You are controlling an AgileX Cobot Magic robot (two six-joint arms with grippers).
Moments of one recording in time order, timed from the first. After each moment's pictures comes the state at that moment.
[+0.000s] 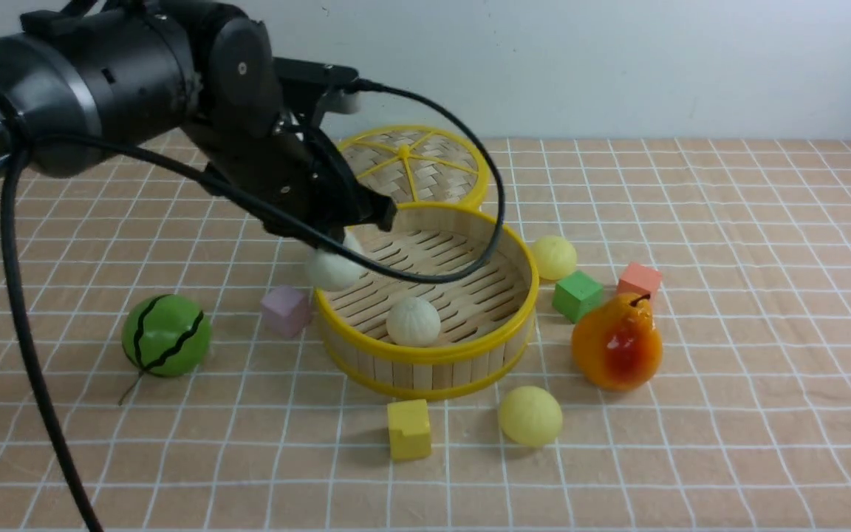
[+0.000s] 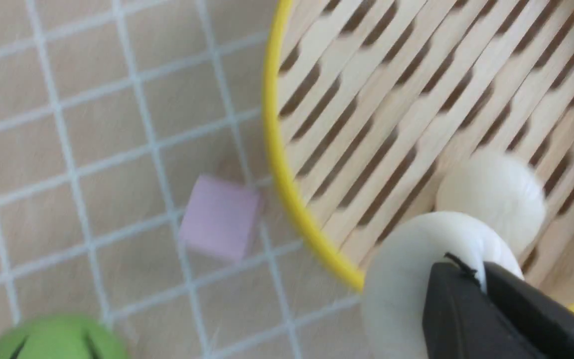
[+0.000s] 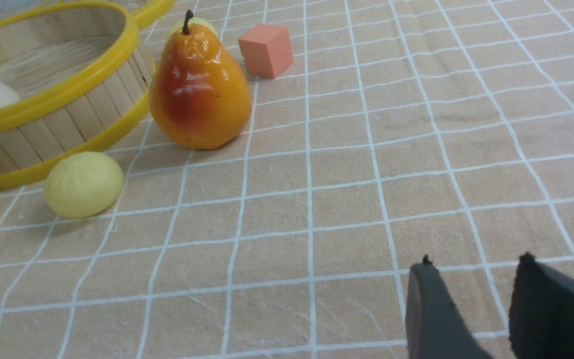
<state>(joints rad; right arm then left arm) 0.02 -0.01 0.02 0.11 0.40 0.08 -0.42 1.86 -1.63 0.01 0.79 -0.10</state>
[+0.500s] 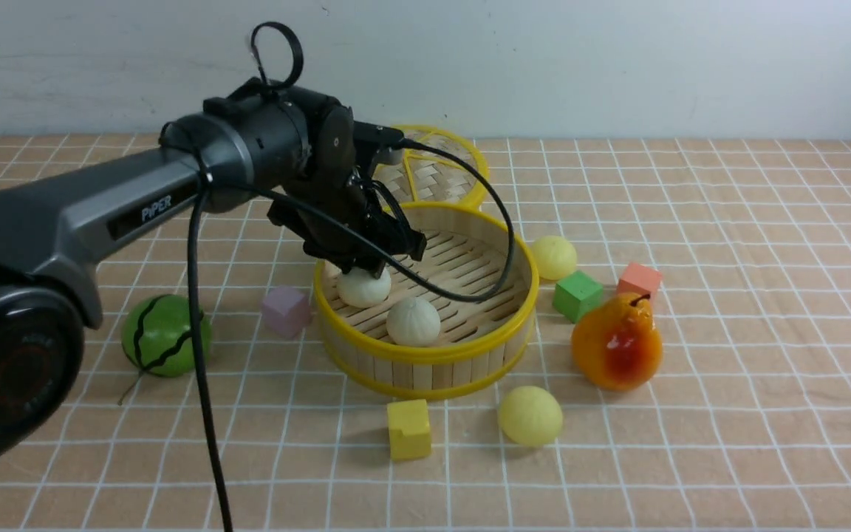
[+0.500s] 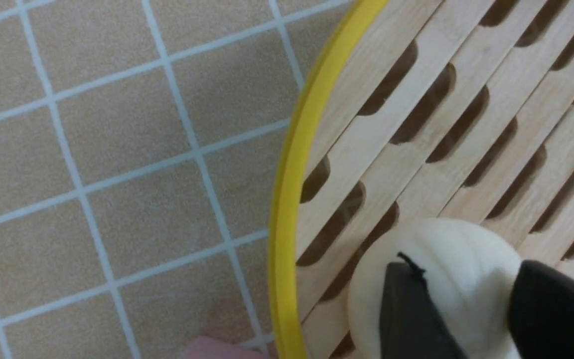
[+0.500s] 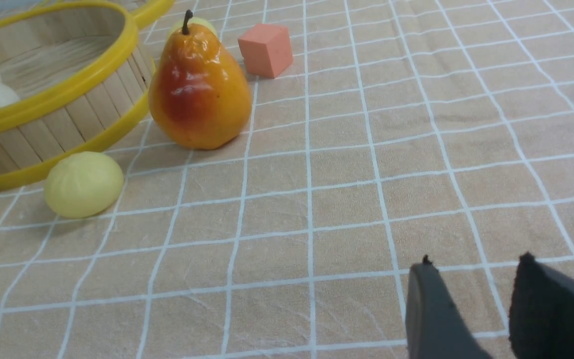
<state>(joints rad) 0.02 -0.01 0.02 0.11 0.40 0.08 -0.41 2.19 -1.90 0.06 0.81 -0.10</state>
